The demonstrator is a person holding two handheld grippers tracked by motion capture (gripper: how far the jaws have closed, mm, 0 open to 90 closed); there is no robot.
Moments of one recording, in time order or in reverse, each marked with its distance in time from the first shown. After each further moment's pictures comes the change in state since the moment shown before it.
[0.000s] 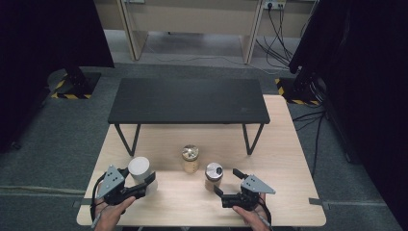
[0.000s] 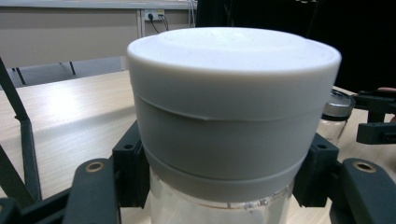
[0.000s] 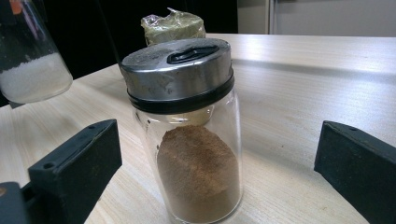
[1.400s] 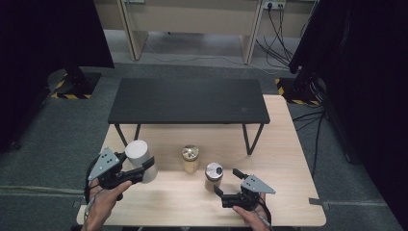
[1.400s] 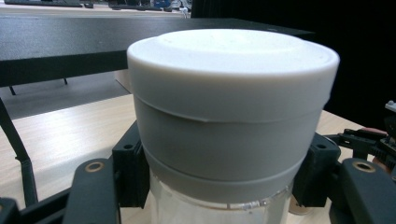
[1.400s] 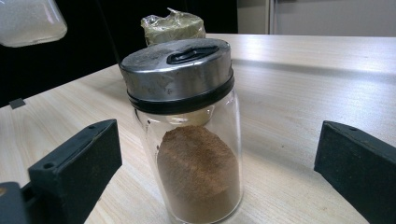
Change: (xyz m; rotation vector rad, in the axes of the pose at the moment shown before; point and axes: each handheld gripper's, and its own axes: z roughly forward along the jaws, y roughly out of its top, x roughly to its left) left arm 0.010 0.058 0.003 -0.021 -0.038 -0.009; right arm 0.000 0.000 0.000 -0.001 0.000 0.002
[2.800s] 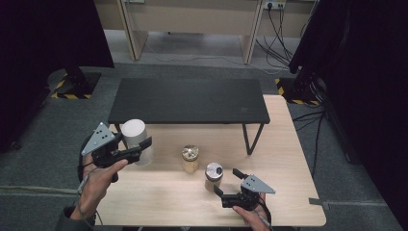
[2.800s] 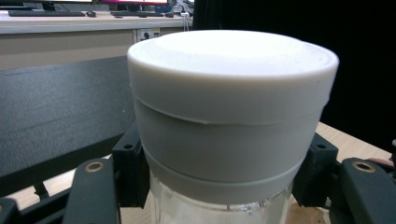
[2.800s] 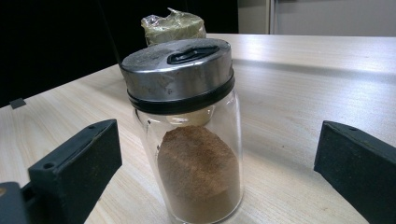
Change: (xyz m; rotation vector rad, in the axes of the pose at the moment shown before) left arm 0.015 0.062 0.008 0.007 0.001 0.022; right arm 0.000 0.000 0.000 0.000 0.002 0.001
